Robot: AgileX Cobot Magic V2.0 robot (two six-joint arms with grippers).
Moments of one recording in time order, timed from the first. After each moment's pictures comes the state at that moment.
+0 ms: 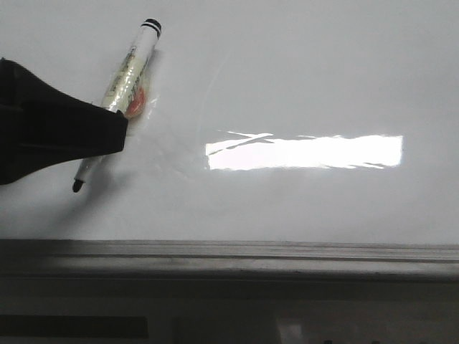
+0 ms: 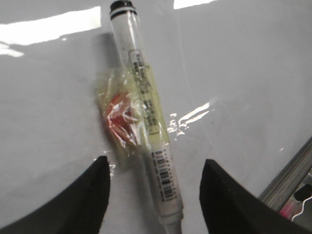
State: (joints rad) left arm -0.71 1.06 -0.33 0.23 -0.35 -0.32; right arm -0.09 0.31 -0.20 0.14 0.35 -0.08
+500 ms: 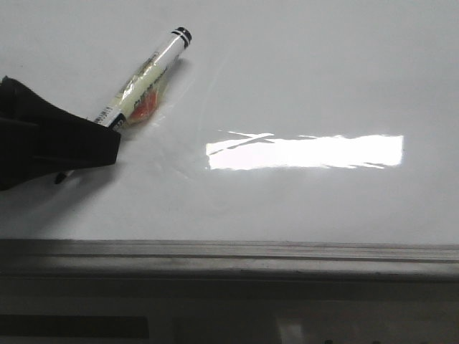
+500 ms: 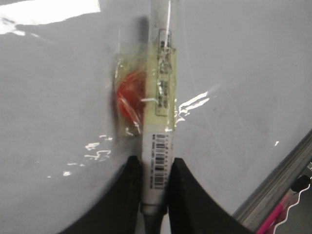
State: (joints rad) left arm -0.72 1.10 -0.33 0.22 -0.32 -0.34; right arm 0.05 0.31 -0.20 0.14 0.35 -0.08
